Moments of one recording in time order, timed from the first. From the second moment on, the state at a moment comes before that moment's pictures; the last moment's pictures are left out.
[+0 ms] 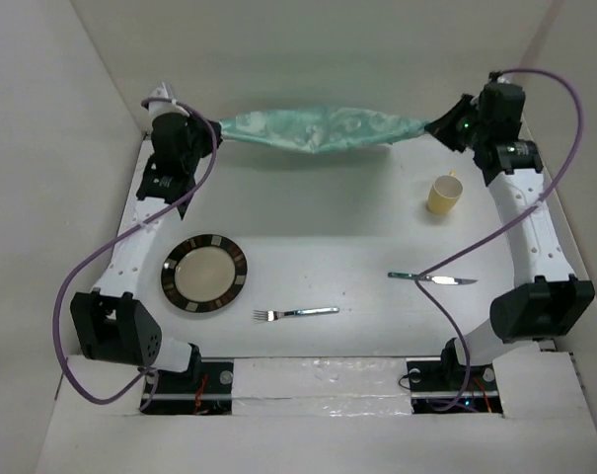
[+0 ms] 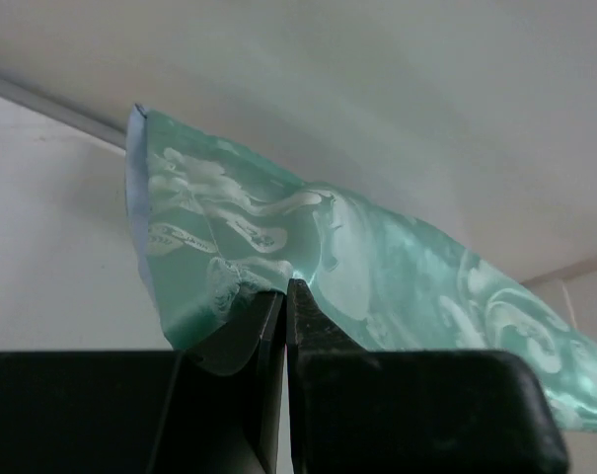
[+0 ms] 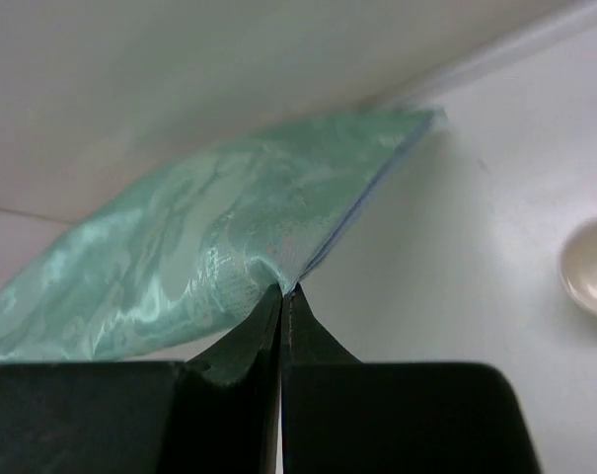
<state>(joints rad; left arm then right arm) -0.16 1.42 1.42 -0.12 -0.09 -0.67 0.03 1.54 1.78 -0.58 -0.13 0.63</state>
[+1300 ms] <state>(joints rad) -0.23 1.24 0.69 -0.17 0.04 -0.73 -0.10 1.45 0.90 -0.39 -0.12 0.63</state>
